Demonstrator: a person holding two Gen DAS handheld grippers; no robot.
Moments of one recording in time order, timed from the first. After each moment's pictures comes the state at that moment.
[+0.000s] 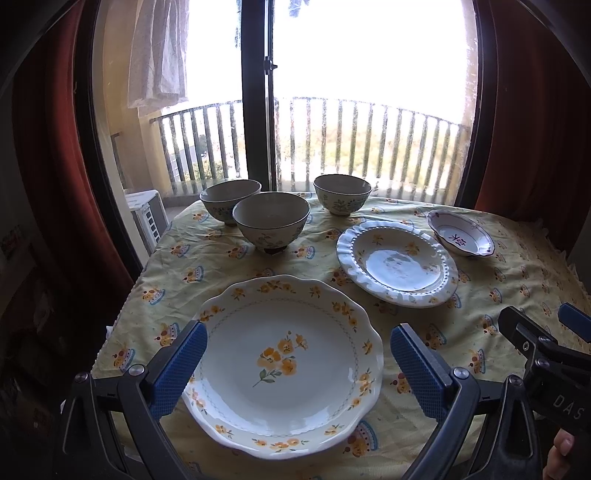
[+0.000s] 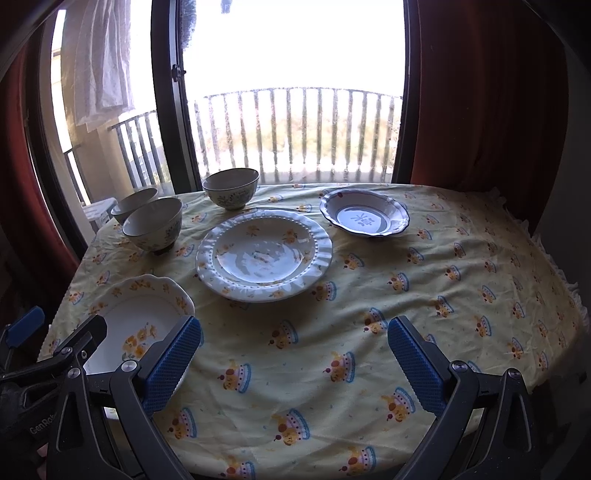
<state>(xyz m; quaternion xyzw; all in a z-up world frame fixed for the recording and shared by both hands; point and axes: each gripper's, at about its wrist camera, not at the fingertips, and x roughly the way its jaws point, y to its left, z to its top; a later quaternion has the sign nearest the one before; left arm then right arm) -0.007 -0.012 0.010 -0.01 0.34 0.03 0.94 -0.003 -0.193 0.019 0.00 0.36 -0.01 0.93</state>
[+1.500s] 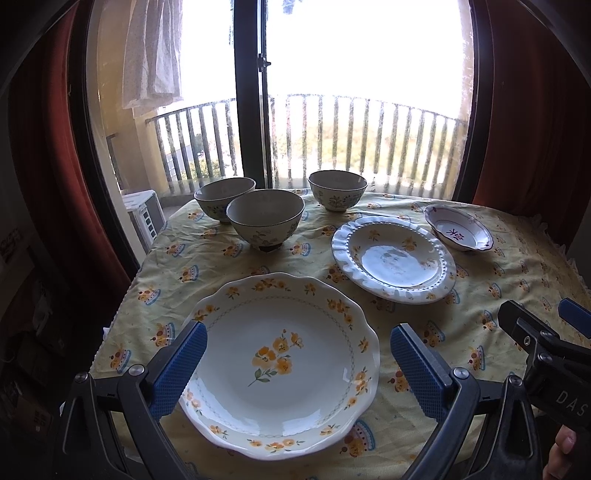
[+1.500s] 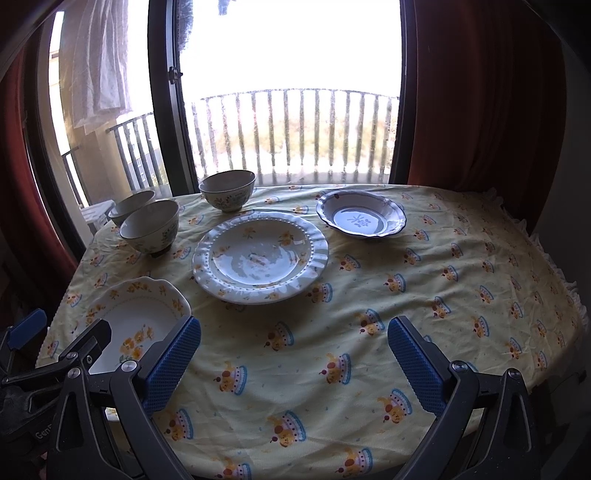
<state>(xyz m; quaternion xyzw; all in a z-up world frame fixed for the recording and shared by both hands) -0.005 -0.019 0.005 -0.01 0.35 0.03 0.94 -0.002 -0.197 0.021 0.01 0.36 -0.01 0.93</state>
